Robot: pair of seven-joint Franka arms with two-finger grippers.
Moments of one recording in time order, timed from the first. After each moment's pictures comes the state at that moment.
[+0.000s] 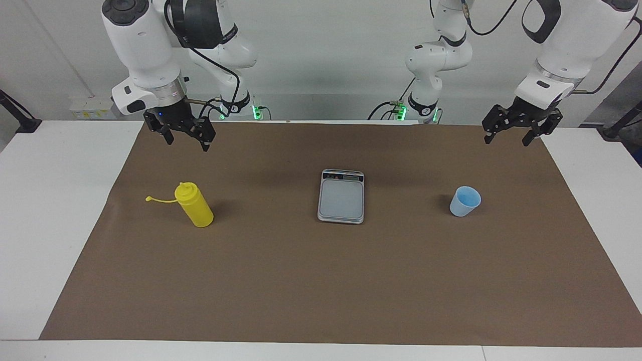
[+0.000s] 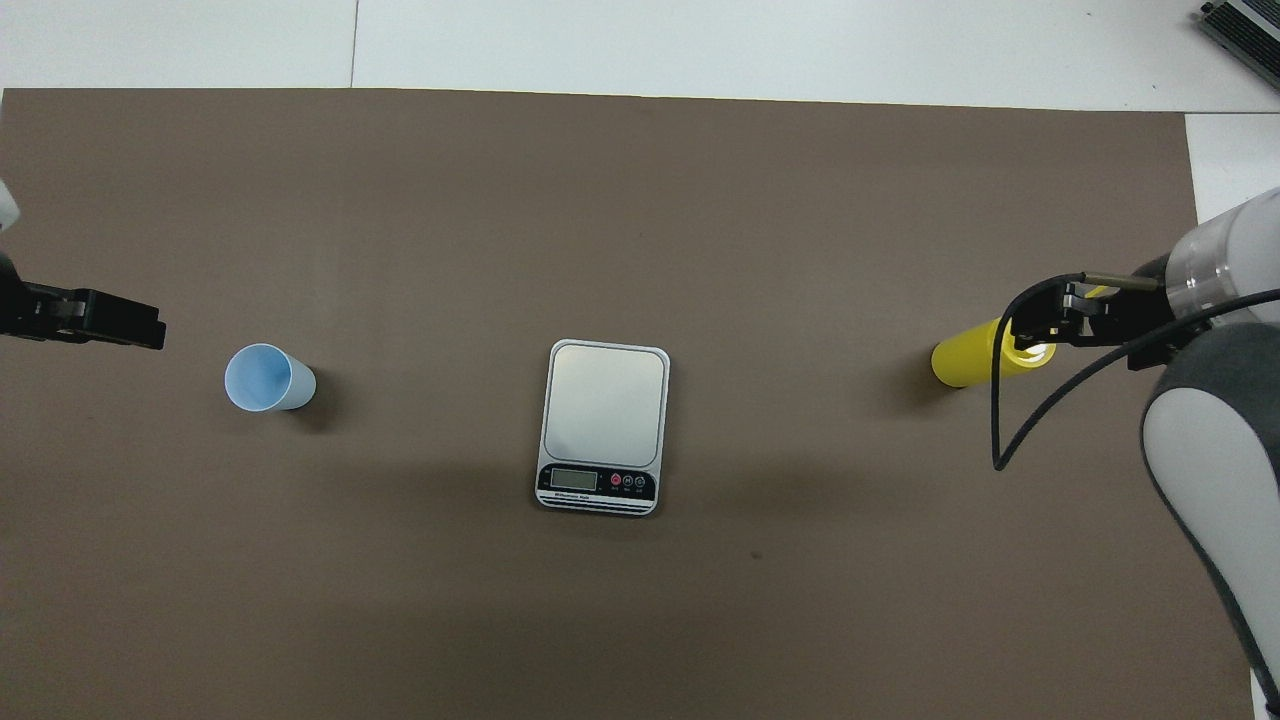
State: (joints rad) left arm 0.12 -0.05 -0.18 -1.64 -0.02 1.61 0.07; right arm -0.06 -0.01 0.14 -1.66 -0.05 1.61 0.29
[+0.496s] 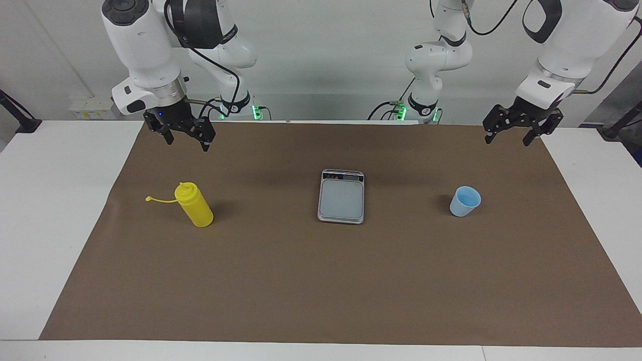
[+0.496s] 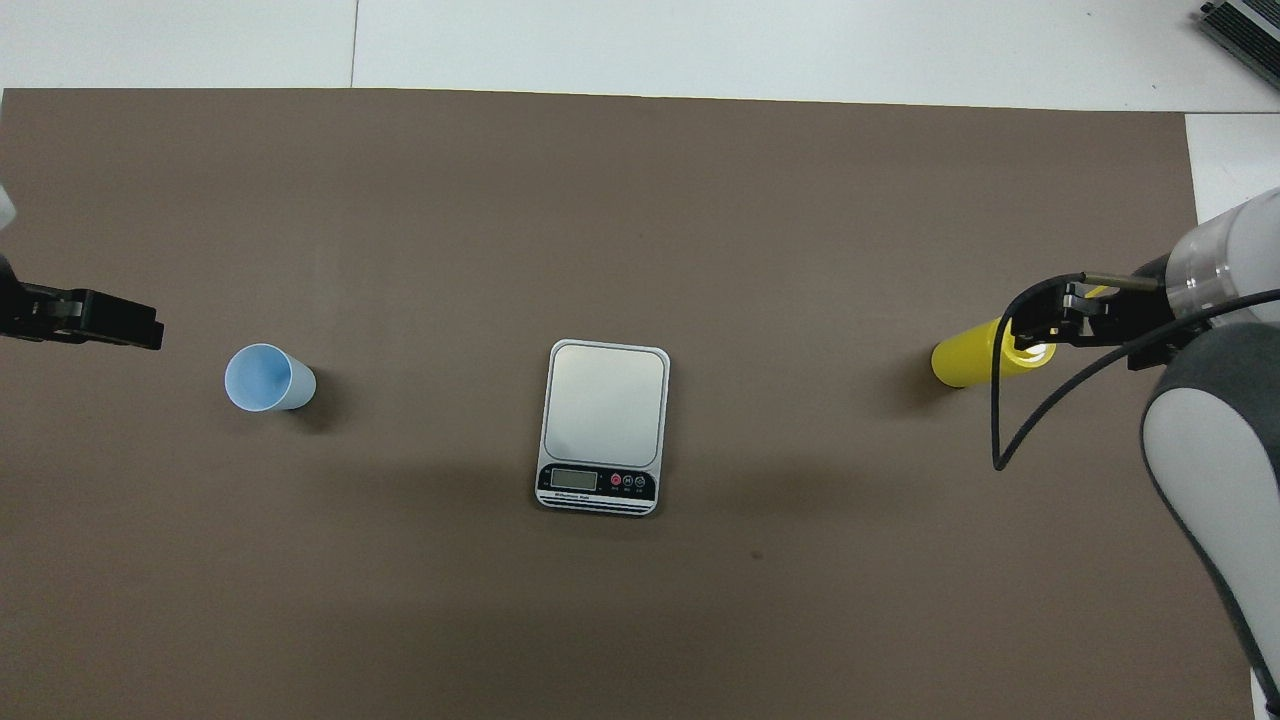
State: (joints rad) left arm 0.12 -0.05 -0.18 -1.64 -0.02 1.61 0.07; right arm -0.06 -0.01 0.14 -1.66 -0.05 1.61 0.29
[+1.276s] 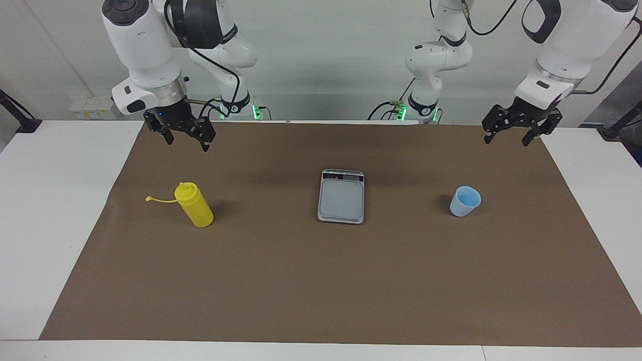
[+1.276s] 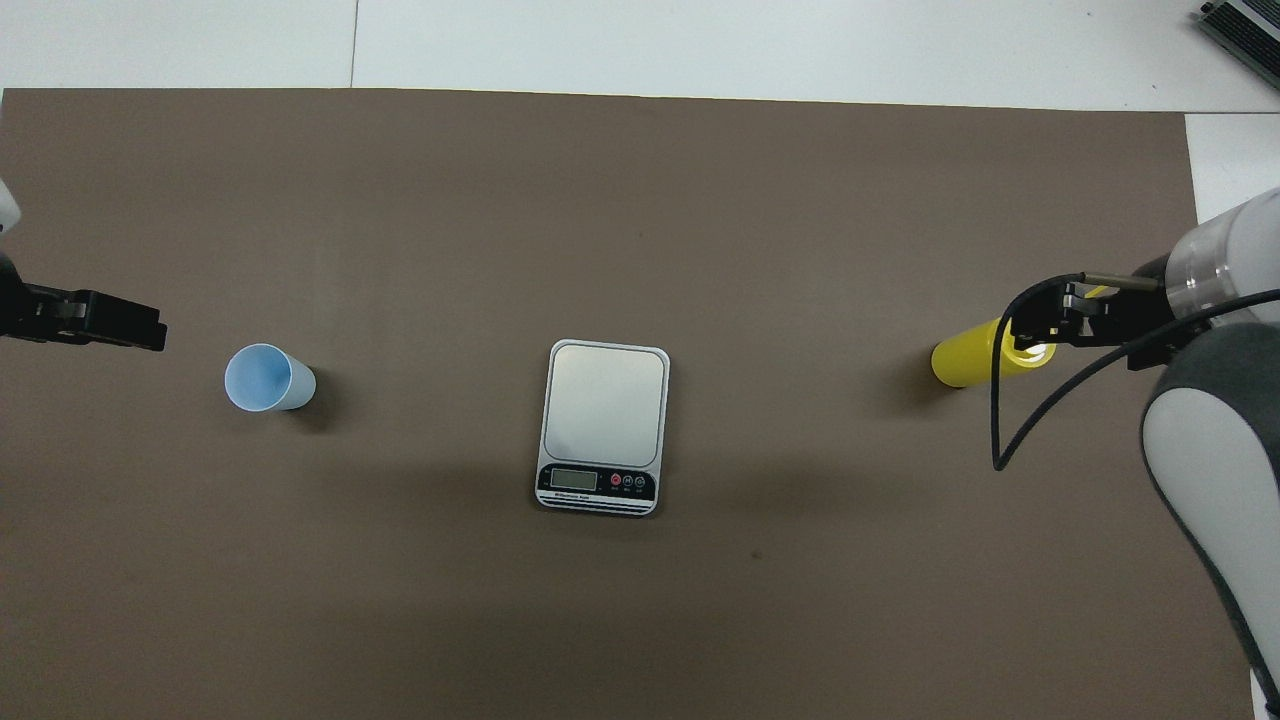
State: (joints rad) left arm 0.12 -0.05 -0.18 -1.64 -0.02 1.61 0.07; right arm -0.06 -0.01 0.14 -1.66 -0.05 1.61 0.29
